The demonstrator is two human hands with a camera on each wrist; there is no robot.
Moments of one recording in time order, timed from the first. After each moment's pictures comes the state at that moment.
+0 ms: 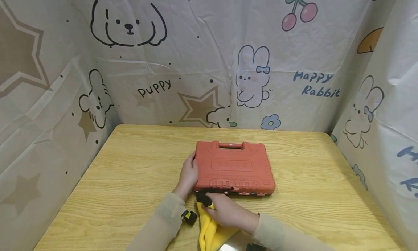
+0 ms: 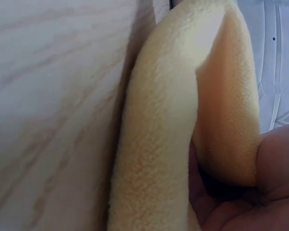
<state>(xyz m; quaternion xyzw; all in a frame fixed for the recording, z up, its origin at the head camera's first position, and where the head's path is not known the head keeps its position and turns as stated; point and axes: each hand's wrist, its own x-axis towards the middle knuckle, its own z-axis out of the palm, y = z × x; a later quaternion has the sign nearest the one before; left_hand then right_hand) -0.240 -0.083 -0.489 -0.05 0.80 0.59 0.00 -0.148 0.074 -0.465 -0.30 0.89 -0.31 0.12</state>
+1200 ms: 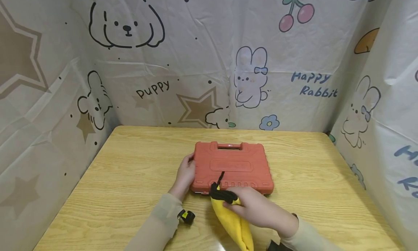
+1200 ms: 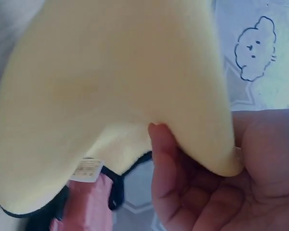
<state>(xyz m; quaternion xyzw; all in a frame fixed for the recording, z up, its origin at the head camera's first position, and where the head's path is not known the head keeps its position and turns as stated) -0.241 -0.084 -0.484 -0.08 0.75 0.66 0.02 -0.132 0.138 -0.395 -0.30 0.89 -0.32 0.11</state>
